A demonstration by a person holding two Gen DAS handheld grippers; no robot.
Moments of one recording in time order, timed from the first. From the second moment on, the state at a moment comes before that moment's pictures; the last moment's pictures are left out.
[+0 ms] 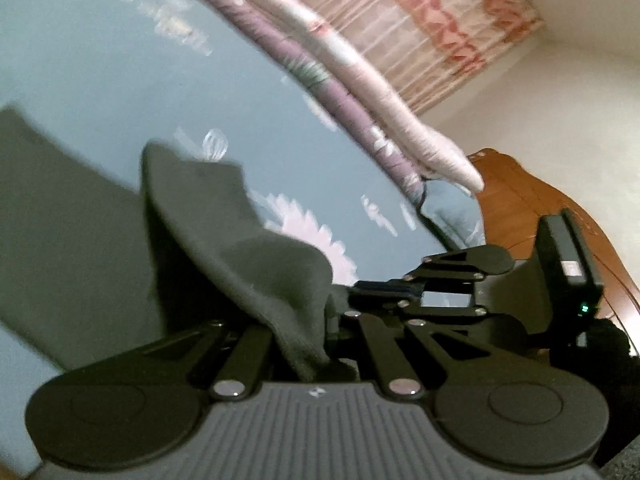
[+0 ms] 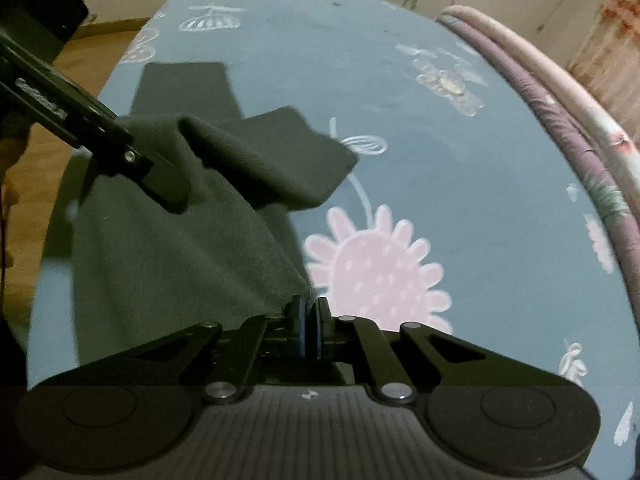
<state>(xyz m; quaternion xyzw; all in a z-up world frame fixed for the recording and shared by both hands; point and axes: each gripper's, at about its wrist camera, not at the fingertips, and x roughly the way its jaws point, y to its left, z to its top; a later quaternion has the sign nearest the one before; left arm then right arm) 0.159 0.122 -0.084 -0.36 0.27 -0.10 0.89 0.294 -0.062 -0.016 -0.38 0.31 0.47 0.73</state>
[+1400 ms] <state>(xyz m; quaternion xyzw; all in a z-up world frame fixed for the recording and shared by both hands) 0.168 0.137 -0.092 -0.31 0.36 -0.05 0.88 0.272 -0.153 -0.038 -0.15 0.42 0.36 0.82</state>
